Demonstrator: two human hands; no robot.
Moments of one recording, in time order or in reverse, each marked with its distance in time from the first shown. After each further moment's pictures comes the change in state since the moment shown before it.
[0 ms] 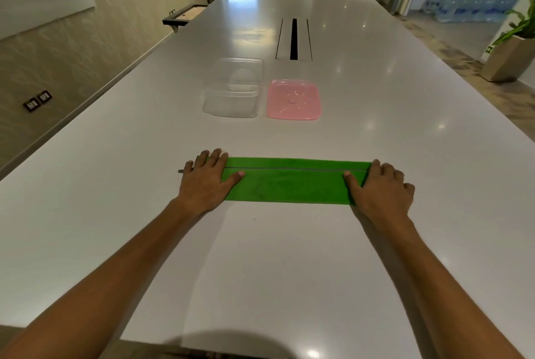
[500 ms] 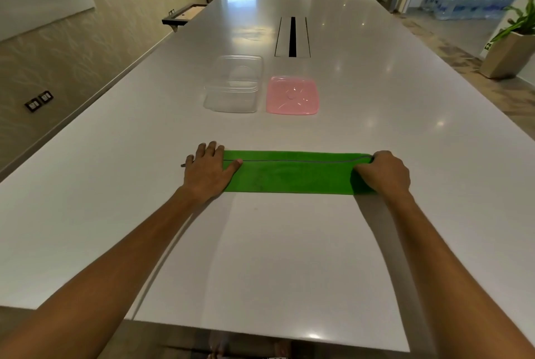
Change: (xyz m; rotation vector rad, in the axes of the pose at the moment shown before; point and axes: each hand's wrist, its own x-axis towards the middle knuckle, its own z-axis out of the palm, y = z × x) left_hand 0.005 0.003 -0.002 -0.003 0.055 -0.053; right_hand 0.014 -0.003 -0.032 0.336 -0.156 0.185
